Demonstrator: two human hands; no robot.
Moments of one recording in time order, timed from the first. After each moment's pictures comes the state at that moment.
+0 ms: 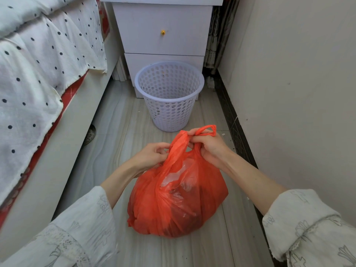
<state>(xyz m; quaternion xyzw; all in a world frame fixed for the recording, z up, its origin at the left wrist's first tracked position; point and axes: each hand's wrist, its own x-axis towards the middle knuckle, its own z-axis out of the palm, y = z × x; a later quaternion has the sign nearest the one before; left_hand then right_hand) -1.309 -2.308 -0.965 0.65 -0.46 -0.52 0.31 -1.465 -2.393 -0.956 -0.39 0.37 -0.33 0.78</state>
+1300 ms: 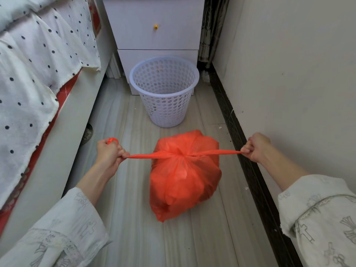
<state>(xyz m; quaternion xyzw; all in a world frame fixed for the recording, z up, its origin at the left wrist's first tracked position) -1.243 -2.289 -0.991 0.65 -0.10 -0.40 0.64 -1.570 -2.436 -0.979 -0.18 0.68 -0.38 0.60</state>
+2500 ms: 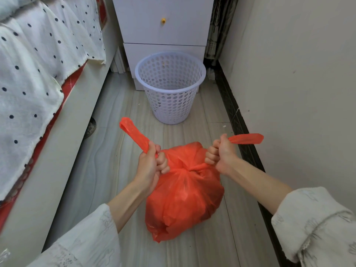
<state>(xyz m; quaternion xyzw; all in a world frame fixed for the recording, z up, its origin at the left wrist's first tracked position) -1.341 -2.277 -0.991 0.50 -0.11 -0.54 0.67 -1.485 -2.373 -0.978 -0.21 0.53 -0.35 0.74</state>
